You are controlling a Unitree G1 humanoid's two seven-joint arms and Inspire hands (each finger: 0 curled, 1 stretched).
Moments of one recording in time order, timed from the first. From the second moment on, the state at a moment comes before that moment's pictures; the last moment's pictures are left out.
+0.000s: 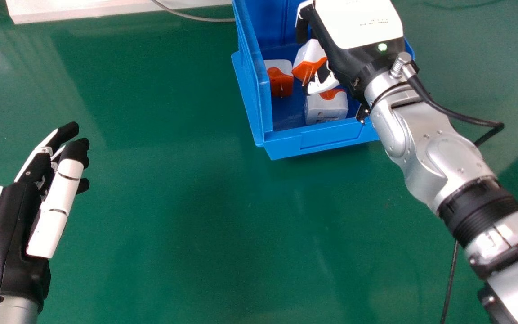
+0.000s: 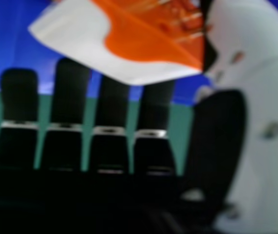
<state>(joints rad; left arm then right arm) 0.47 0.17 0.29 -0.59 -0.04 0.16 -0.13 -0.93 -0.28 0.49 0.83 -0.95 0.01 -0.26</state>
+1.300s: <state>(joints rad) 0.48 0.16 0.28 -0.61 -0.04 0.14 -0.14 -1.08 -0.26 0.62 1.08 -0.90 0.07 -0.26</state>
